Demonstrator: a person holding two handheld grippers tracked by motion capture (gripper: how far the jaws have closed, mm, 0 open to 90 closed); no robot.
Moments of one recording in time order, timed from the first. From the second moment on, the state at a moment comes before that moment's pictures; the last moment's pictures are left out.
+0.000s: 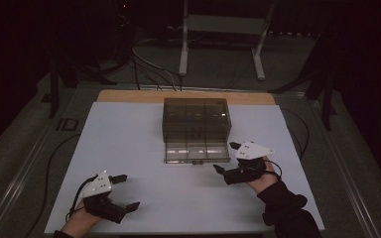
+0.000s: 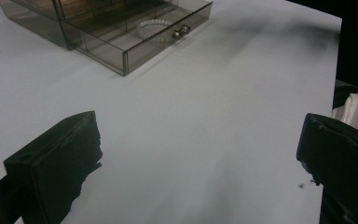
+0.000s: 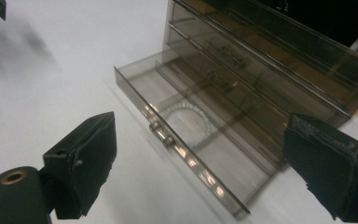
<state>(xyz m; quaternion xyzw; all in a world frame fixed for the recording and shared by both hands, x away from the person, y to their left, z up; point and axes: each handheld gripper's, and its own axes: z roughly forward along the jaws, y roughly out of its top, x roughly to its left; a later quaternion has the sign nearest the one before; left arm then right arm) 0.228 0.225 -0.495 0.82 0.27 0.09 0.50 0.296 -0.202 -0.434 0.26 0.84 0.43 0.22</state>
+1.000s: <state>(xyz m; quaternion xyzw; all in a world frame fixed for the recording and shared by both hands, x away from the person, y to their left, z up) 0.228 0.226 -0.495 0.82 0.27 0.09 0.50 0.306 -0.164 -0.470 0.31 0.82 0.44 0.21</state>
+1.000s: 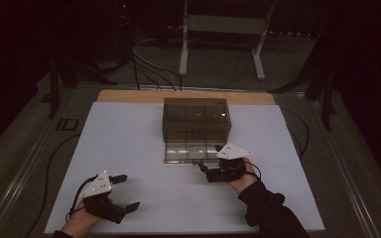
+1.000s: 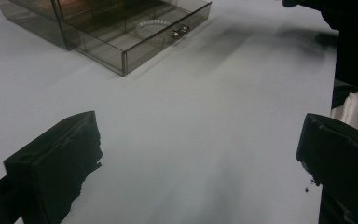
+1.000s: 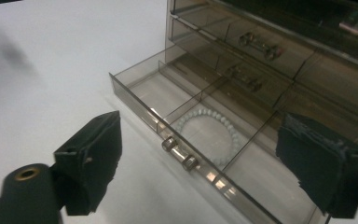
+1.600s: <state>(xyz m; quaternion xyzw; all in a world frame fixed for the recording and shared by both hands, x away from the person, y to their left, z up) 0.228 0.225 -0.496 0.82 0.27 0.09 0.50 0.303 -0.159 -0.497 0.33 0.83 0.40 0.21</state>
